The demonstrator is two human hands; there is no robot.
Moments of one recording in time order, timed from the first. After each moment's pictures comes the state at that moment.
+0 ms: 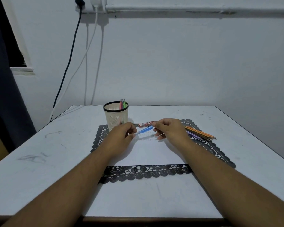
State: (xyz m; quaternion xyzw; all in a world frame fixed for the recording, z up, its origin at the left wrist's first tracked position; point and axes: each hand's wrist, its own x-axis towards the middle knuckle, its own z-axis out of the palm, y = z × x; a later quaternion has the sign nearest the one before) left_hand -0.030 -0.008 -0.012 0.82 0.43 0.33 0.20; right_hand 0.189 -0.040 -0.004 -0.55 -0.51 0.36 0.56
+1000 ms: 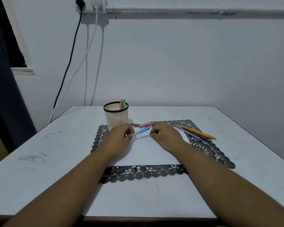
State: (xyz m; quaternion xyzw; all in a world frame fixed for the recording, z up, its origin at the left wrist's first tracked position) left_hand -0.030 -0.006 -0.015 0.79 0.47 0.32 0.20; right_hand 0.198 -0.005 -0.031 -0.66 -0.70 0.06 0.26
